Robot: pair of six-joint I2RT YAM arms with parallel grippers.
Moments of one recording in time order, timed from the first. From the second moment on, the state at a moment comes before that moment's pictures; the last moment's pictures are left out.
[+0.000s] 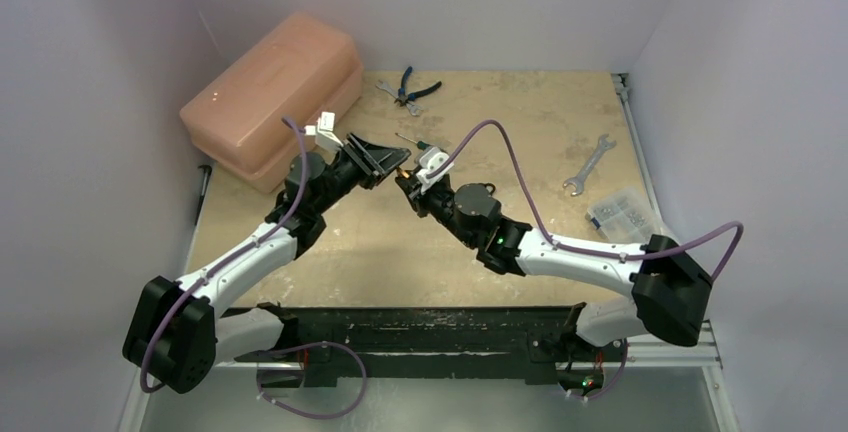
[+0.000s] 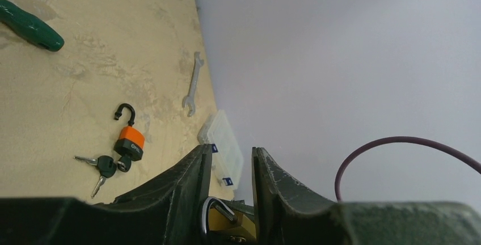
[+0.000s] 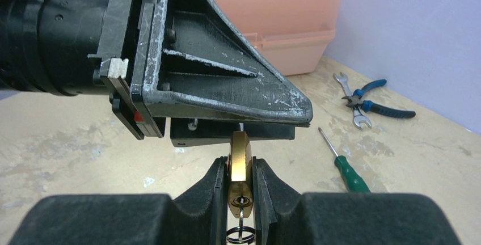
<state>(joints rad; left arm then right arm) -0.47 1.15 0.63 0.51 0.25 -1.21 1.03 1.37 0.81 0.56 0.29 -0.06</state>
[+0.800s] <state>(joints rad) -0.47 1.16 0.71 0.31 0.26 -1.12 1.05 1.41 0.81 0.56 0.40 -0.10</state>
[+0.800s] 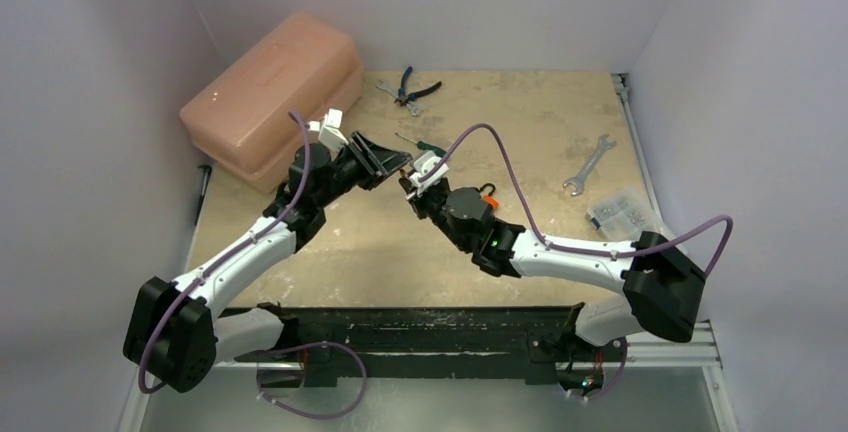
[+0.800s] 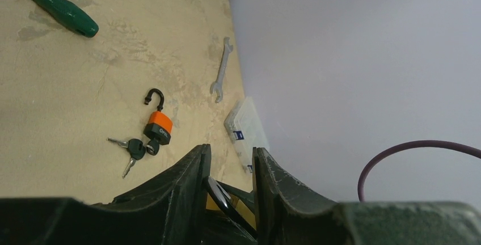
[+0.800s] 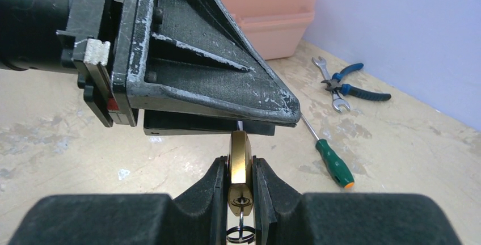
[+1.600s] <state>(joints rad) -0.47 1.16 0.77 0.20 0.27 -1.10 1.05 1.41 0.76 0.57 0.43 -0.03</state>
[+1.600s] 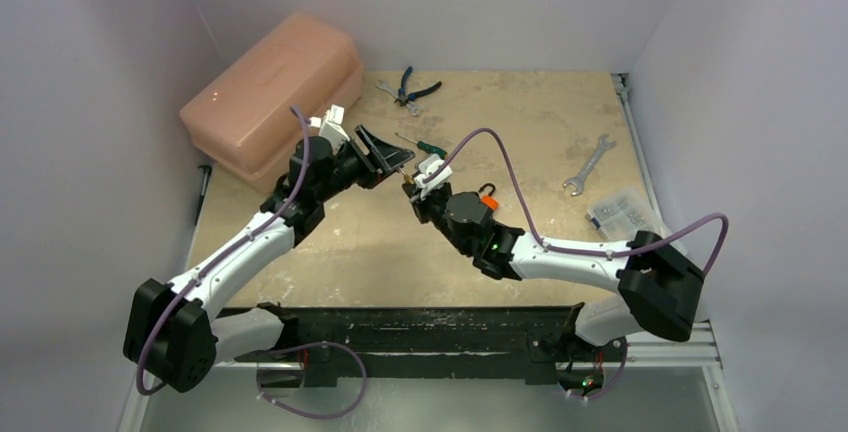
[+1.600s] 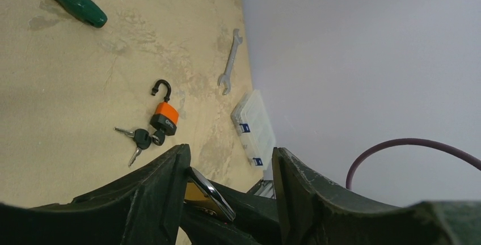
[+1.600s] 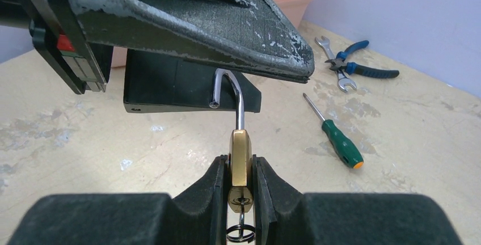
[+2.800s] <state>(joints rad) -0.42 1.12 1.15 -0.38 0.14 -1.03 1.05 1.50 0.66 0.56 0.34 0.16</state>
